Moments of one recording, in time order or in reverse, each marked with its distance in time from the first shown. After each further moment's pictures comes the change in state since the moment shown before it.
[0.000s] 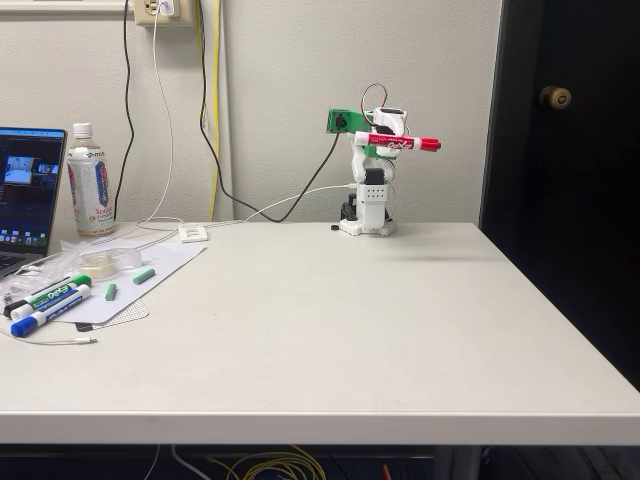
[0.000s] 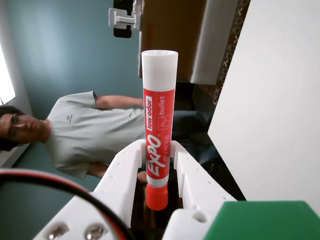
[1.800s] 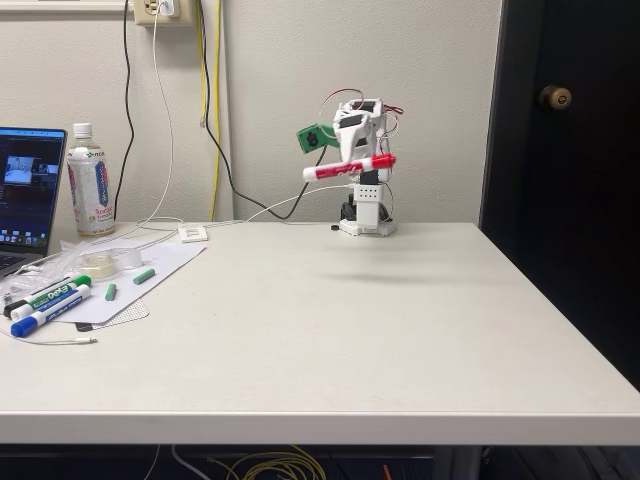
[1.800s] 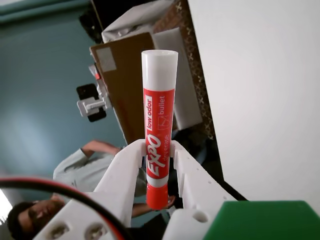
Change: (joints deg) arm 13.7 -48.4 -35.5 -2.5 17.1
